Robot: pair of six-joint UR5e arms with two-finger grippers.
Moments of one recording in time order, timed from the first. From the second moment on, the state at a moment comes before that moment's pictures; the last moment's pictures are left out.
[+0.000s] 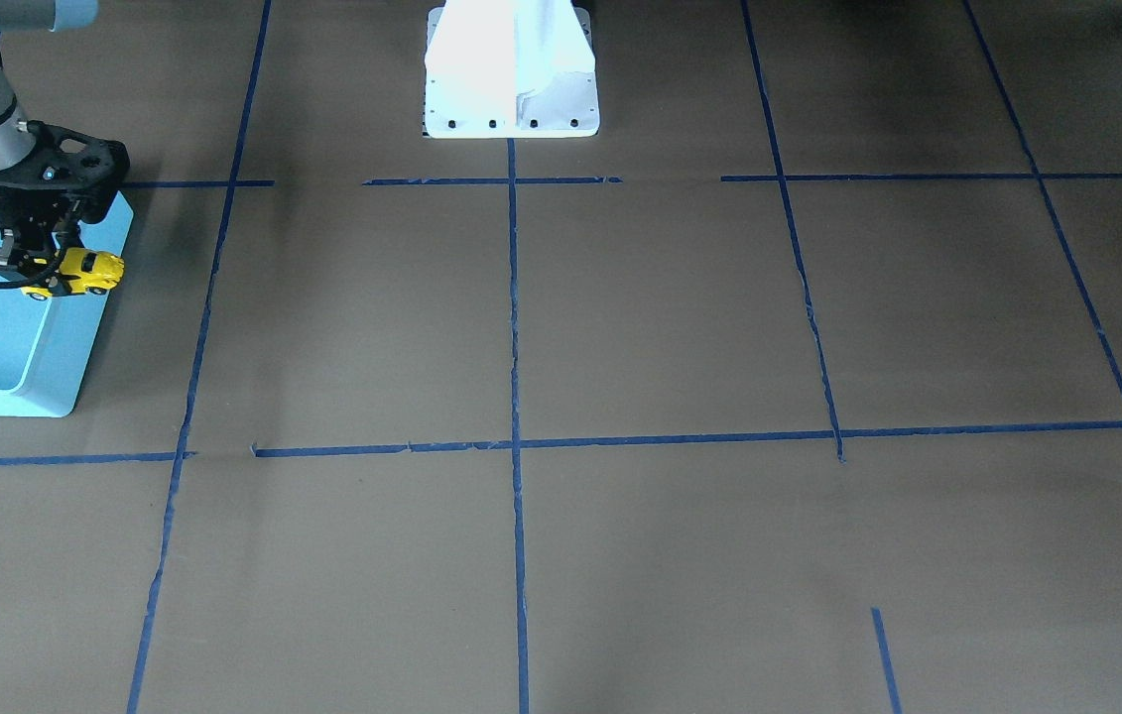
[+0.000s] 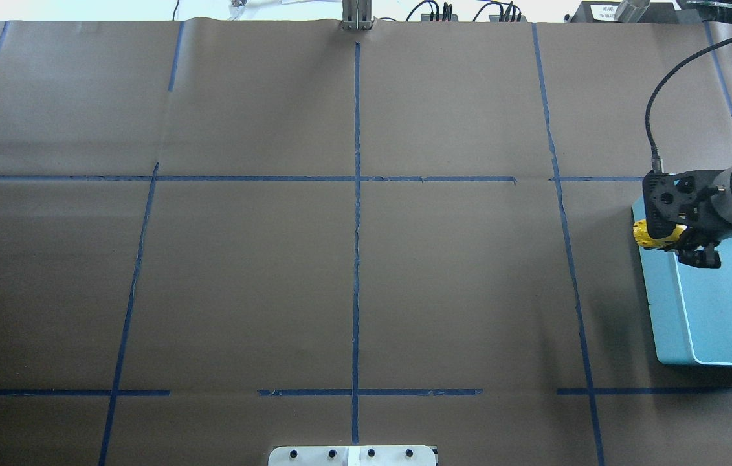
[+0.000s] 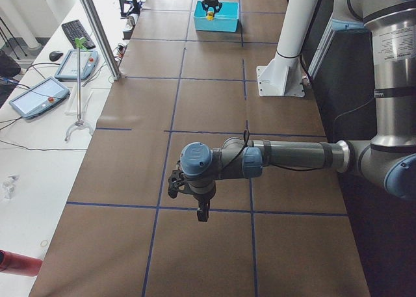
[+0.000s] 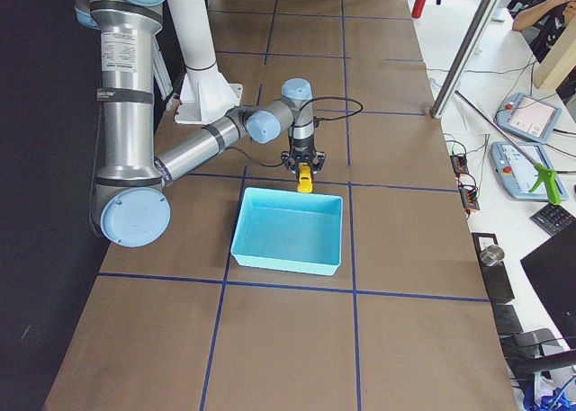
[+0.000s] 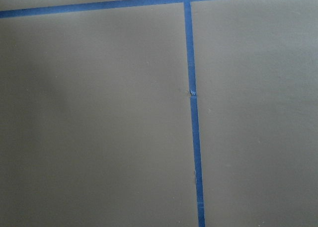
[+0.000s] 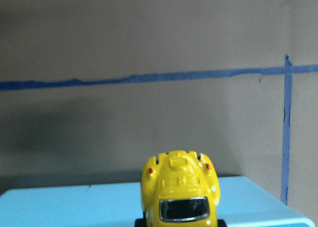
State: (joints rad) left arm -1.57 -1.38 -1.76 -1.47 -2.36 0.15; right arm 0.88 -1.65 2.11 -1.54 1.95 -0.68
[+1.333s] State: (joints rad) left arm -1.57 -1.38 -1.76 -1.46 -2.35 0.14; right arm 0.95 -1.79 1.81 -1.20 1.99 -0.84
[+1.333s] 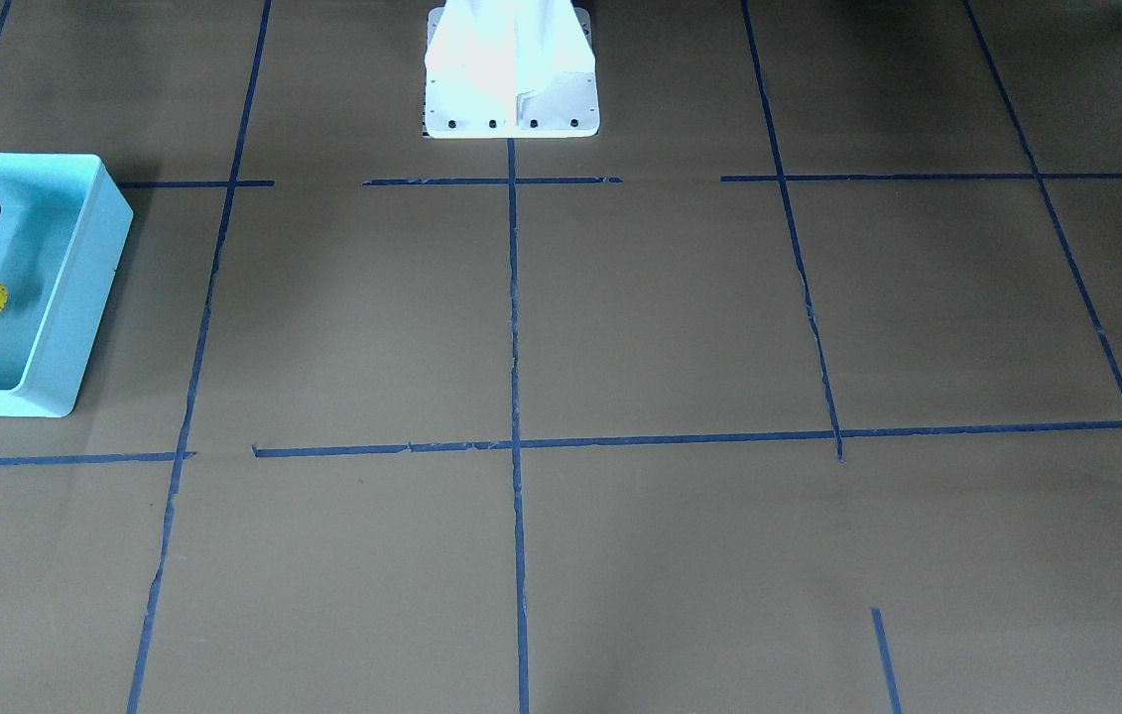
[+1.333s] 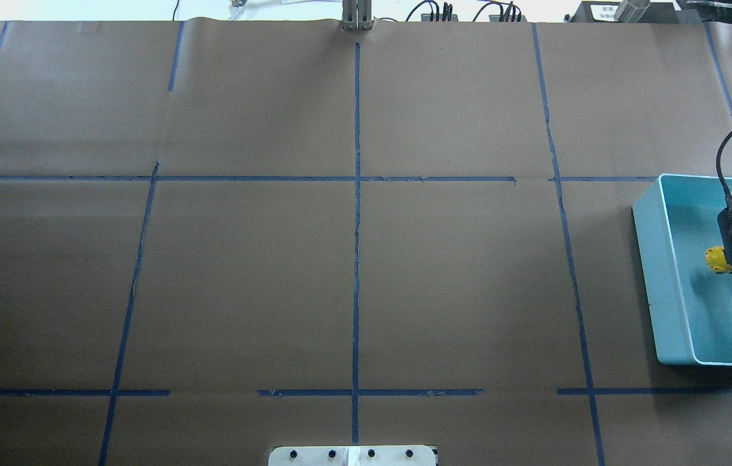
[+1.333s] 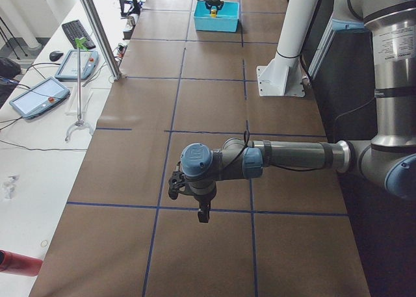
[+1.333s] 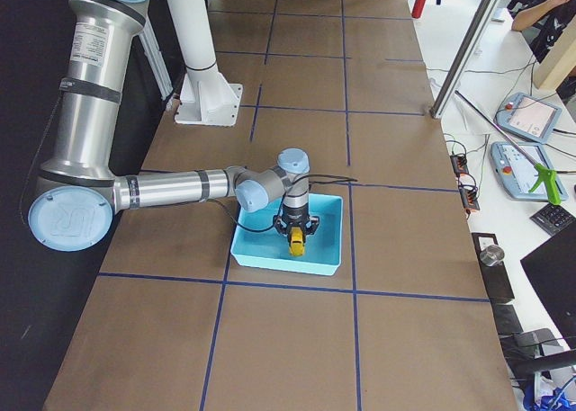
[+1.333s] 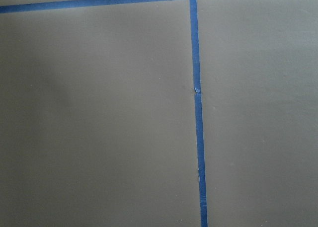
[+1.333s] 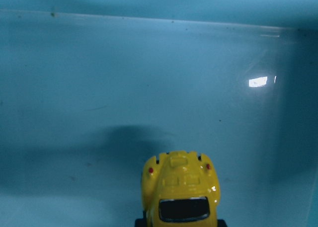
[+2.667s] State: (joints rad) left arm -1.58 -1.38 -1.76 -1.46 -2.35 0.15; right arm 0.89 -1.71 1.75 -1.21 1.98 -0.78
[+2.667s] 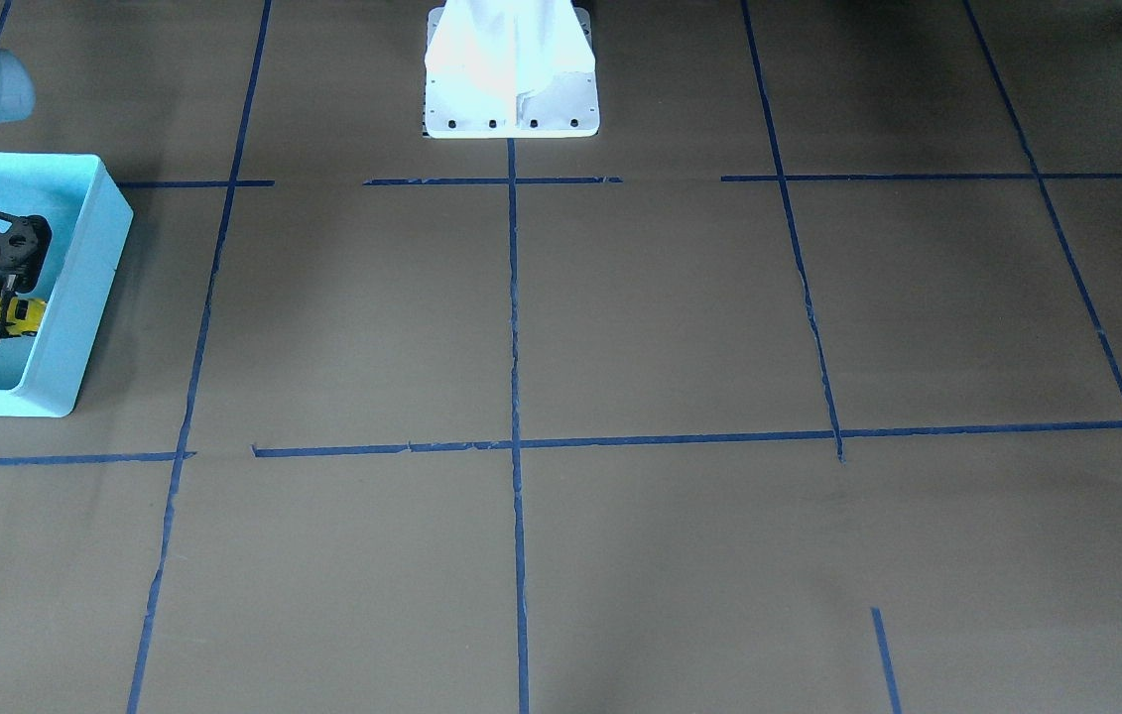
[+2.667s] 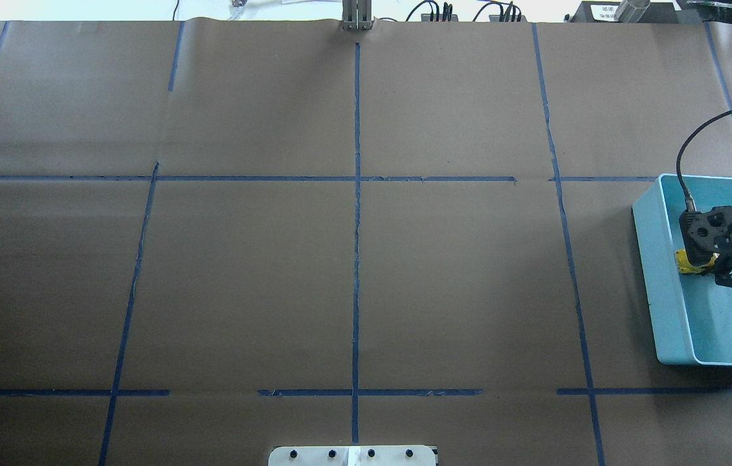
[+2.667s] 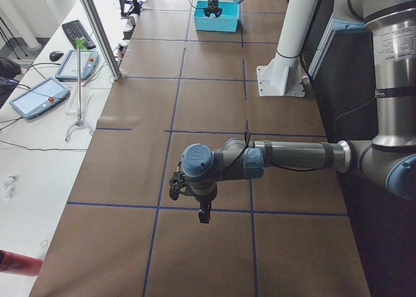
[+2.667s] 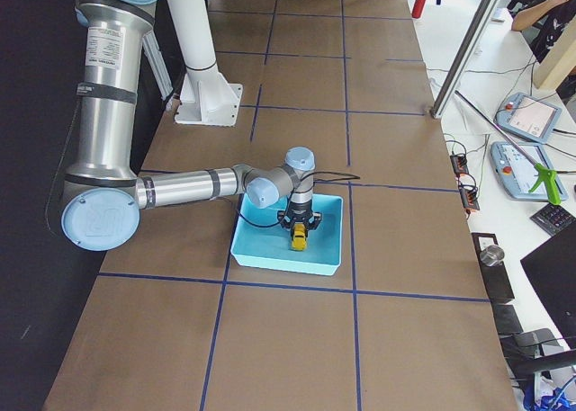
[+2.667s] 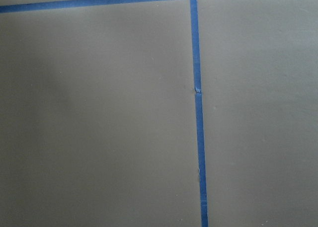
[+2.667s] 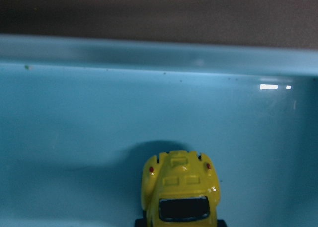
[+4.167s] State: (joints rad) left arm -1.58 -1.38 -1.76 -1.46 -2.35 0.15; right arm 1.48 -1.80 1.88 -1.61 2.33 -0.81
